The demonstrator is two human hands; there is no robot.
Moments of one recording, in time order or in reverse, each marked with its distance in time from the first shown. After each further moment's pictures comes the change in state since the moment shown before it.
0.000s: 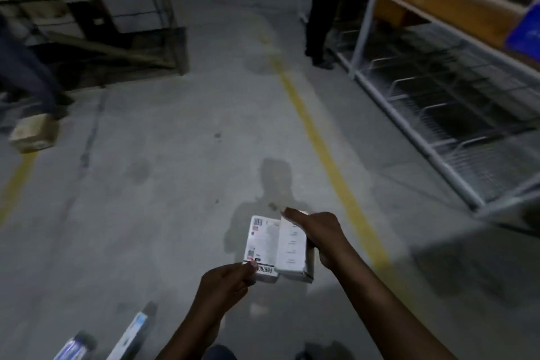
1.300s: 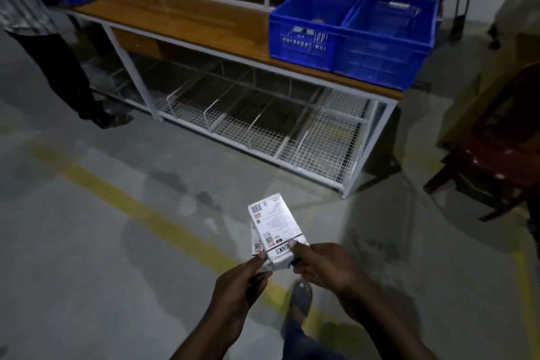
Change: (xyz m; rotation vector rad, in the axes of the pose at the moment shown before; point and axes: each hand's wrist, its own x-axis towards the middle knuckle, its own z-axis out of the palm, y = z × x) left_hand 0.410 0.291 0.609 0.185 -0.590 -0.253; right_hand 0.334 -0.174 -0.464 0.391 0.488 0.072
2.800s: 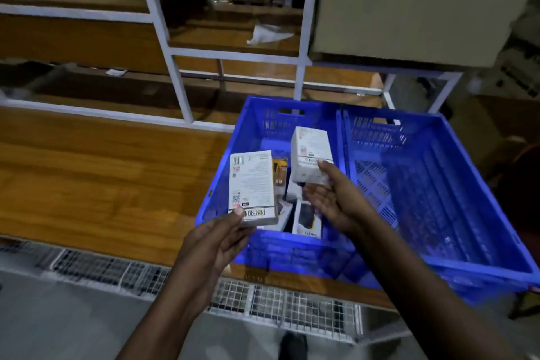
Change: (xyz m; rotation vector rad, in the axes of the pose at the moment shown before) left_hand 0.523 0.616 0.428 0.169 -0.377 0.235; right_hand 0.685 -0.549 -0.287 0.814 0.340 -0.153
